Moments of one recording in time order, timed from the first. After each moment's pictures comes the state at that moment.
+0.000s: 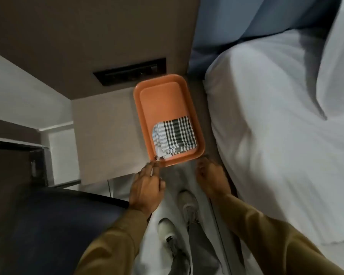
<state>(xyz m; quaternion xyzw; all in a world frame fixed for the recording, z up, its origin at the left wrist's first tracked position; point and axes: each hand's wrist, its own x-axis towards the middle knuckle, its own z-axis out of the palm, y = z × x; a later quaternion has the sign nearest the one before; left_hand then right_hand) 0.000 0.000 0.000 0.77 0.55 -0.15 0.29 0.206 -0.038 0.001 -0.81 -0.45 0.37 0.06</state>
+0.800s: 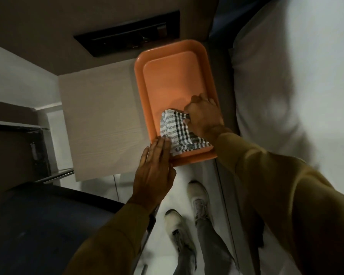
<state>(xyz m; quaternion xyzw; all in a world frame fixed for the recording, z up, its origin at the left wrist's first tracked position) 0.017 0.044 -0.069 0.79 0.53 -0.11 0.28 0.216 0.147 -0.078 -0.69 -0.67 0.26 -0.08</state>
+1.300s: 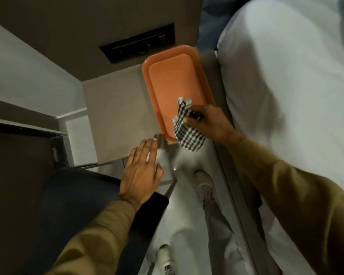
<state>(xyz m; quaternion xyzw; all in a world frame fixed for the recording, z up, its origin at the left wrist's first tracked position) -0.061 -0.021 0.018 0.82 0.51 -0.13 0.21 0.198 0.031 0.013 -0.70 -0.54 0.42 0.19</state>
